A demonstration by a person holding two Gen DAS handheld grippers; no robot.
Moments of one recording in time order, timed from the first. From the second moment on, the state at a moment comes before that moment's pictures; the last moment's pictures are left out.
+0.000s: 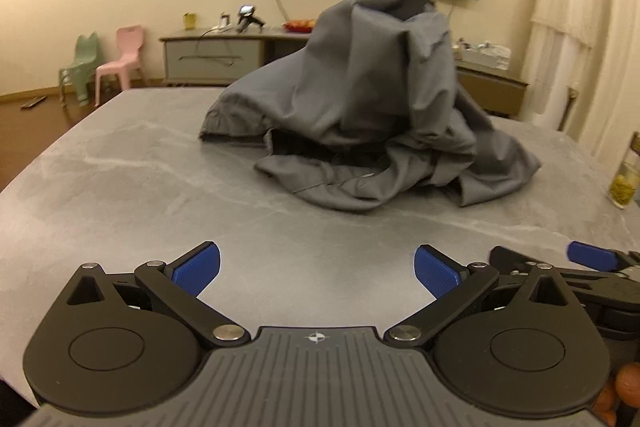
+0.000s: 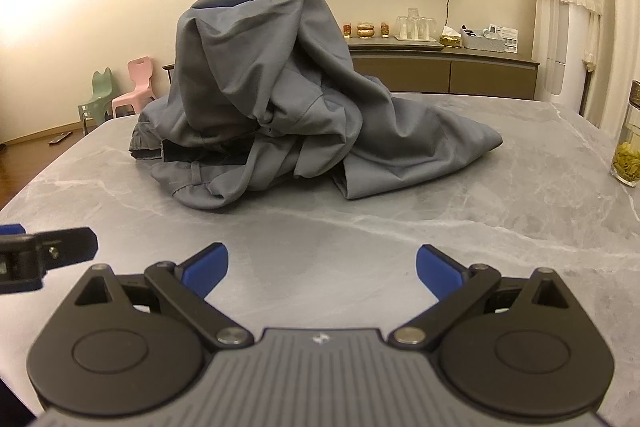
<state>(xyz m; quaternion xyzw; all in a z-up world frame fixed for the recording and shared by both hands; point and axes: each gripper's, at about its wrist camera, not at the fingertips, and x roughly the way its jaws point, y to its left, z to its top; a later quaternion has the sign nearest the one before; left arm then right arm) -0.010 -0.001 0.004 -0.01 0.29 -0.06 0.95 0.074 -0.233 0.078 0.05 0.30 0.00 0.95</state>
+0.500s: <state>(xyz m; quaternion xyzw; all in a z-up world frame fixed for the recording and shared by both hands) -0.011 -0.011 0.039 0.00 0.26 -0.10 0.96 0.076 -0.222 0.093 0.04 0.31 0.02 0.95</state>
